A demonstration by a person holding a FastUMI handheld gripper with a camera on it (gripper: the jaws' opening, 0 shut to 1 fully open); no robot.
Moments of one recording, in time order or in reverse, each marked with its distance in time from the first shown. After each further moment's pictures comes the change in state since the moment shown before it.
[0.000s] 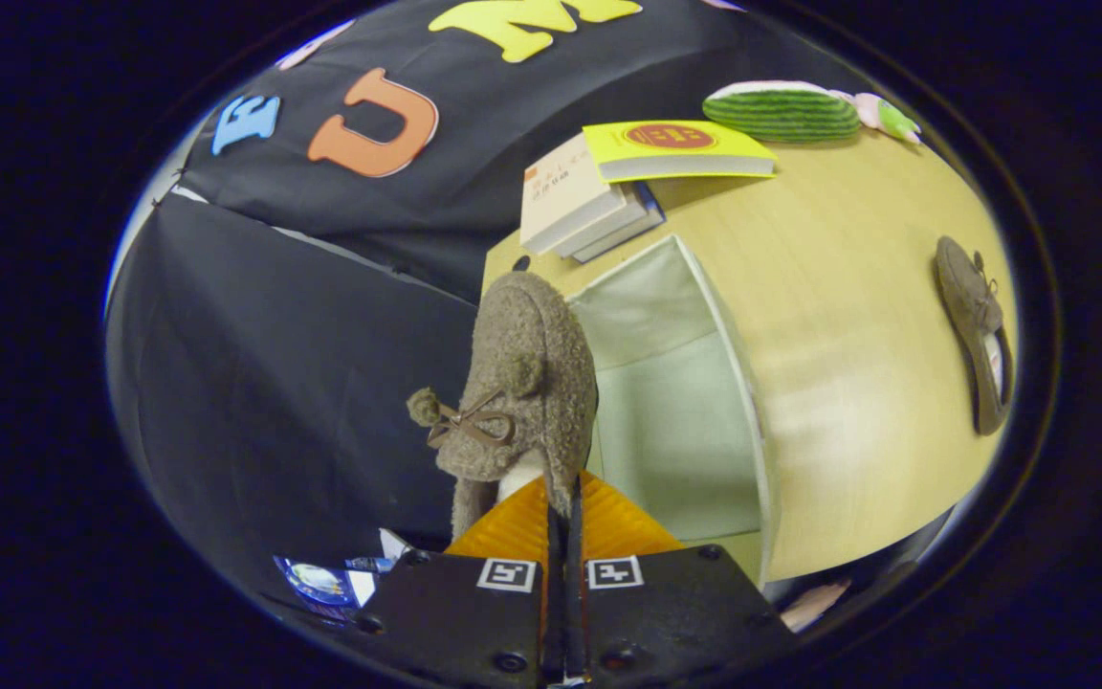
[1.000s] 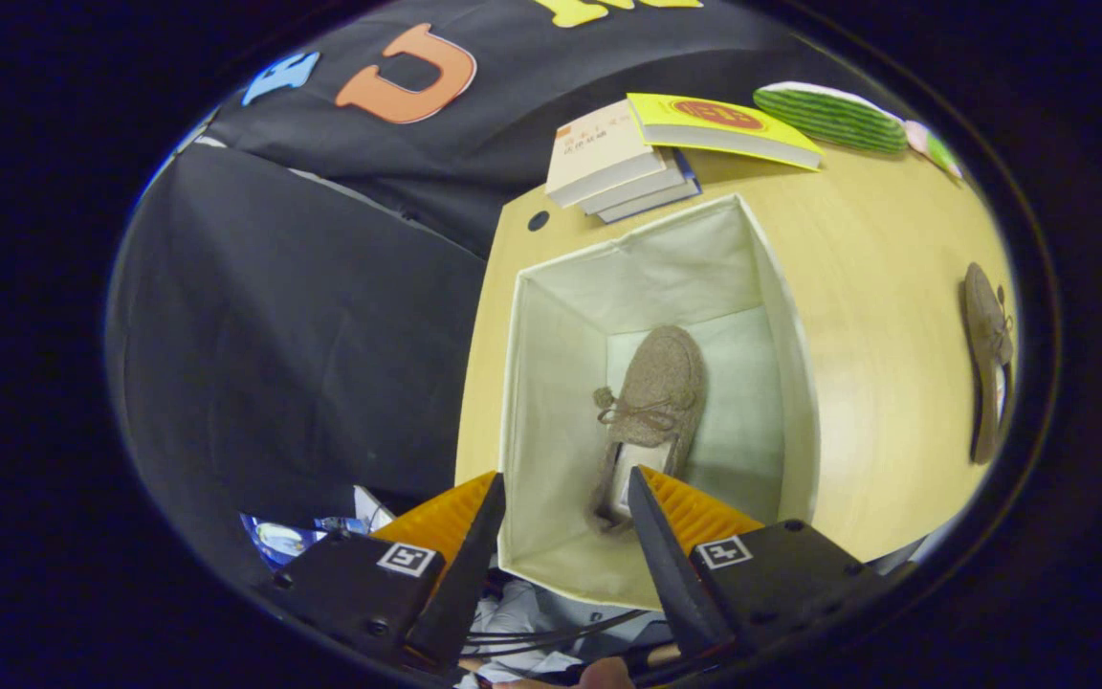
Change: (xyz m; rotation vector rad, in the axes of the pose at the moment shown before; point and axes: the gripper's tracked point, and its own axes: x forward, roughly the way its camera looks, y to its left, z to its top) arm -0.004 0.013 -0.021 -0.169 0.068 -0.002
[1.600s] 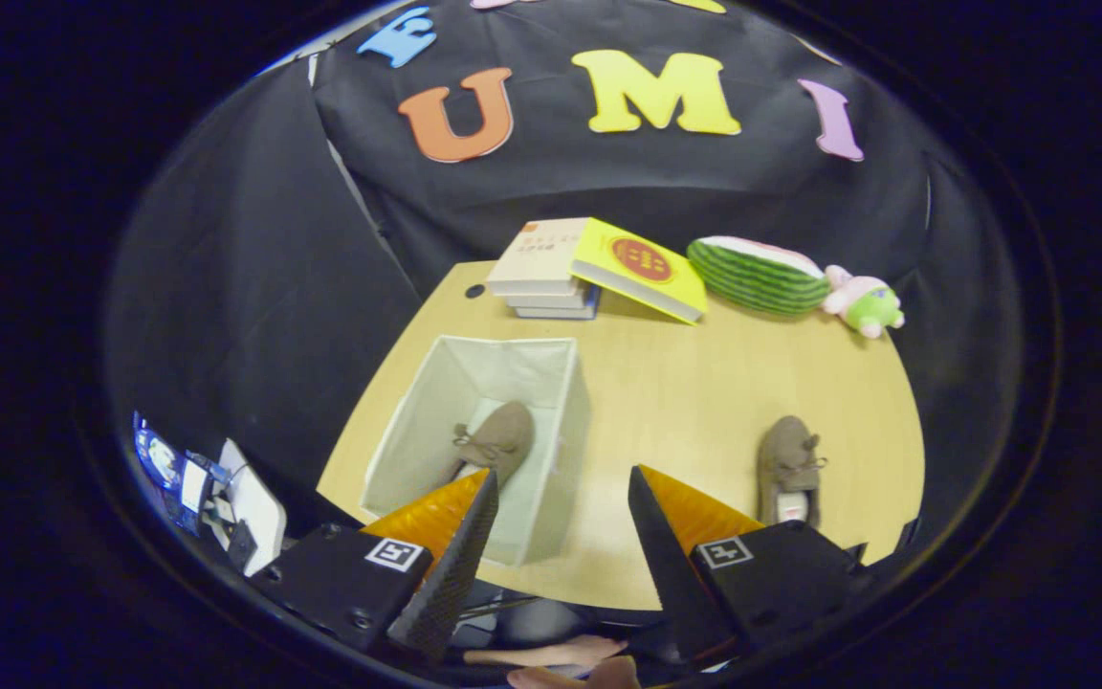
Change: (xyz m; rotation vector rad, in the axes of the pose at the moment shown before) arm -0.170 -0.117 0.031 -0.293 -0.251 -0.367
